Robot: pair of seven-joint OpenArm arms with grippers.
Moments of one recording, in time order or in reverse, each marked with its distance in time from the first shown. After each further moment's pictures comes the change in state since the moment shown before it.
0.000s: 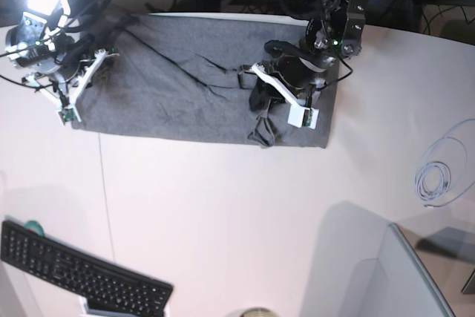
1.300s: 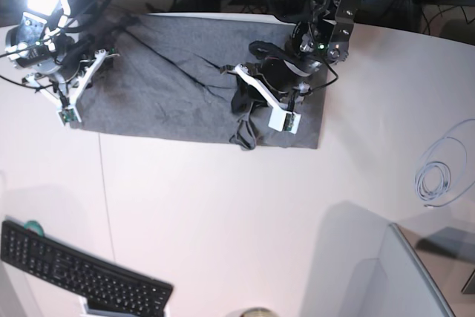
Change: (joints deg) left arm -1.3 0.3 4.7 0.2 0.5 0.6 0.2; right arm 0.0 0.0 0.1 0.0 0.0 0.0 0.1
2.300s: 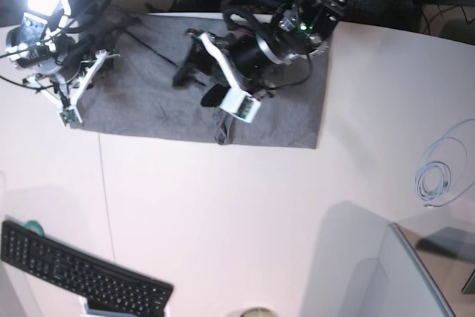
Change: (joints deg) left arm 1.8 -6.0 13.6 12.5 -0.6 -0.4 0.1; right arm 0.0 0.0 -0.3 0.0 0.0 0.0 0.0
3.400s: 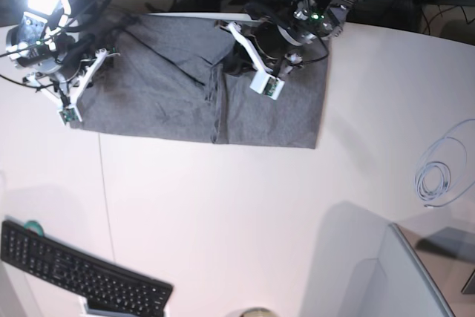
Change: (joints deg) left arm 3.1 -1.4 -0.9 -7.2 0.9 3.4 0.0; right arm -0.2 0.0 0.2 0.0 0.0 0.0 0.0
